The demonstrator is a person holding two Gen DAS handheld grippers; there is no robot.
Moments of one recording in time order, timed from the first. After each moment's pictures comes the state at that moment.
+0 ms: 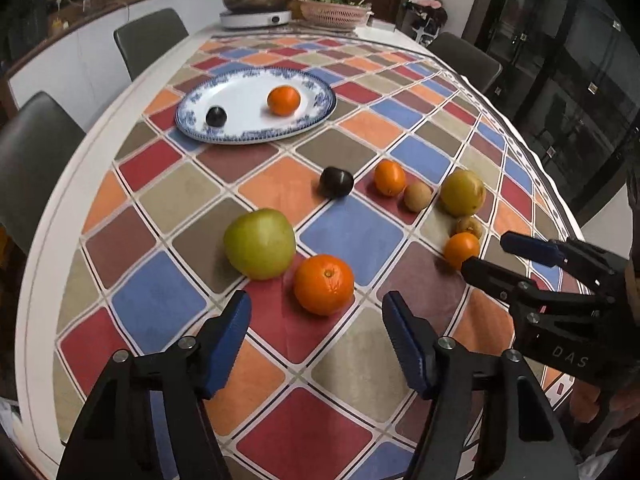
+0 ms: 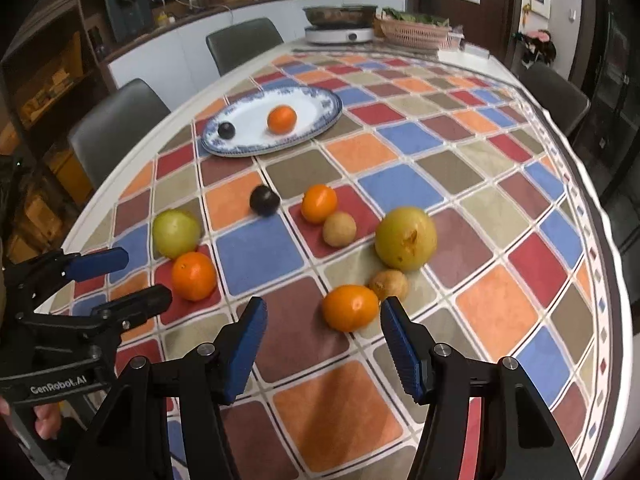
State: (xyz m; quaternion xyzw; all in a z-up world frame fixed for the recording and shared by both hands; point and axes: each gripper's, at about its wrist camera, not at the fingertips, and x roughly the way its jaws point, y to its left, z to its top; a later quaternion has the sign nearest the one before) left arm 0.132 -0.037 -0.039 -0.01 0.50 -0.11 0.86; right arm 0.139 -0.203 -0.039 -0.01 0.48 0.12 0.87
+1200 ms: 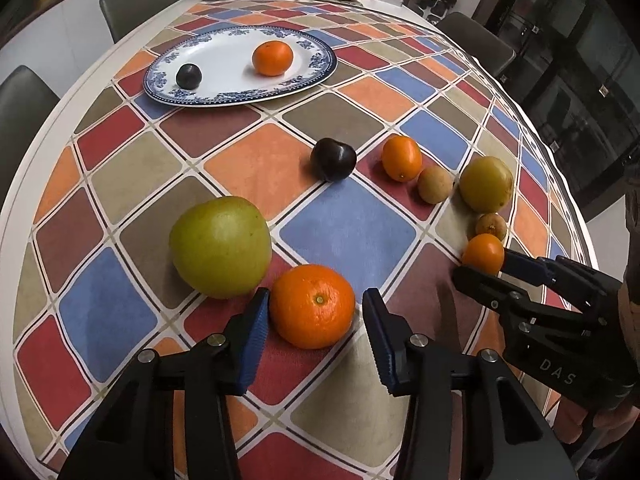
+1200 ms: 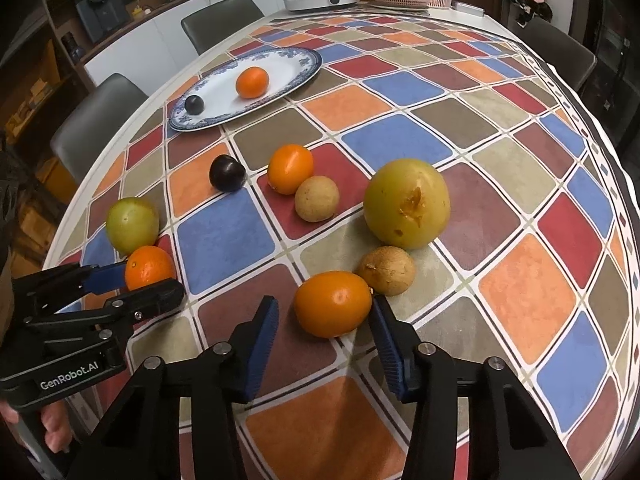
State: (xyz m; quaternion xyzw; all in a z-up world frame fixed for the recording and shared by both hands) left arm 0.167 -0.050 -0.078 -0.03 0.54 -0.12 0.83; right arm 0.166 -0.212 -0.080 0.02 0.52 0.12 0.85
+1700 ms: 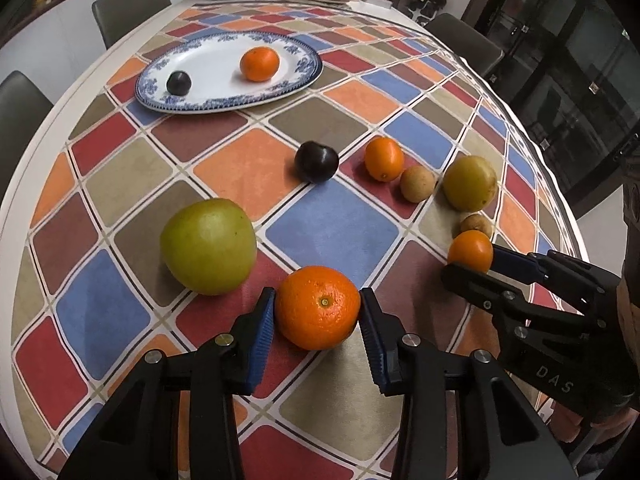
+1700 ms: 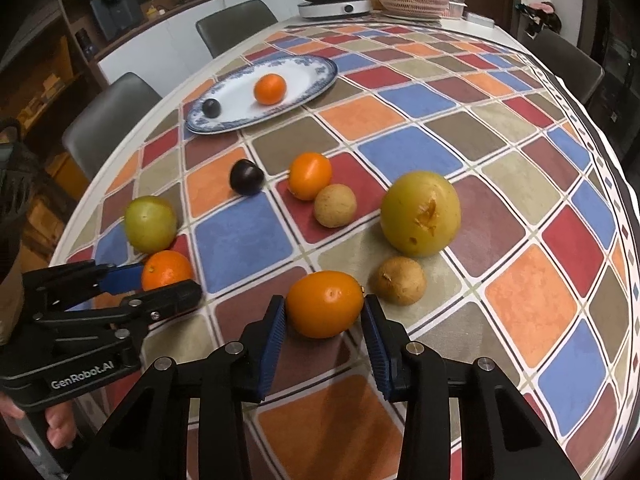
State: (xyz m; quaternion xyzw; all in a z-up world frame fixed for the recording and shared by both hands) left arm 0.160 -0.054 -0.070 -0.03 0.53 -0.14 0.83; right arm 0.157 -0.206 -0.070 0.01 0.50 0.14 0.85
